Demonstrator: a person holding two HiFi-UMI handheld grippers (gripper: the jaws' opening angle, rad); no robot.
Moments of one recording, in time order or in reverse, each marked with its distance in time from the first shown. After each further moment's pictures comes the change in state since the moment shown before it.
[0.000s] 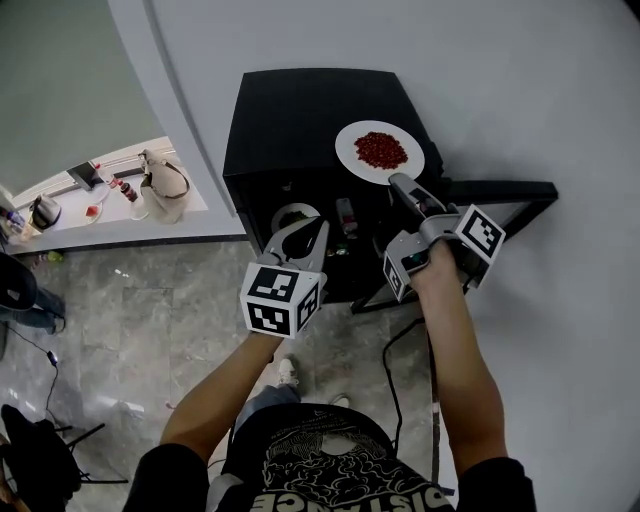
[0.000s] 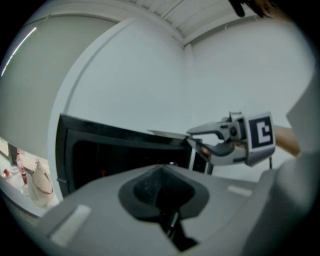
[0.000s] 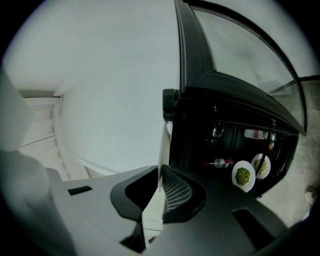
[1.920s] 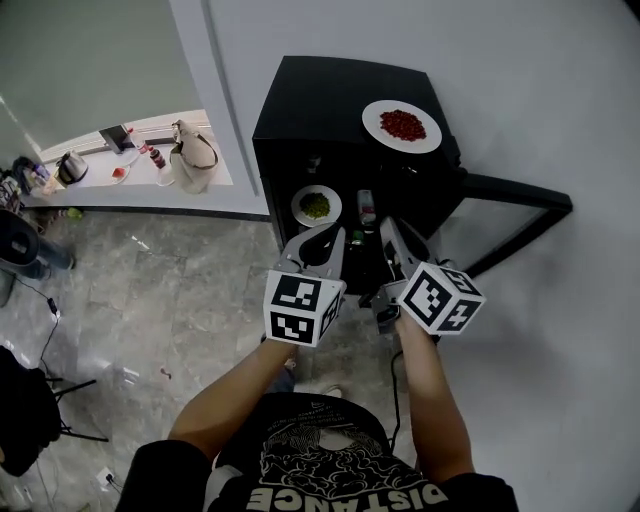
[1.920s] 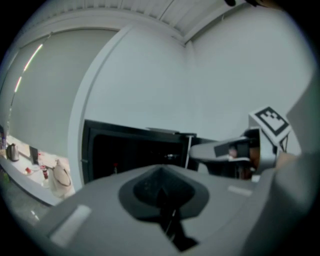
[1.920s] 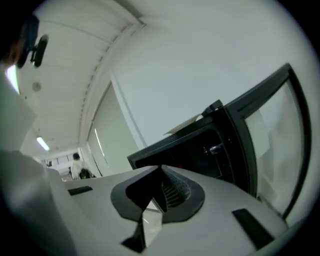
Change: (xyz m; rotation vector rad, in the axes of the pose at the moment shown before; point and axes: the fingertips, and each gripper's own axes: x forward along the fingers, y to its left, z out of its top) left arm -0.055 -0.043 -0.030 0.015 0.018 0.158; right arm -0.076 -0.038 -0.080 -0.992 0.181 -0.073
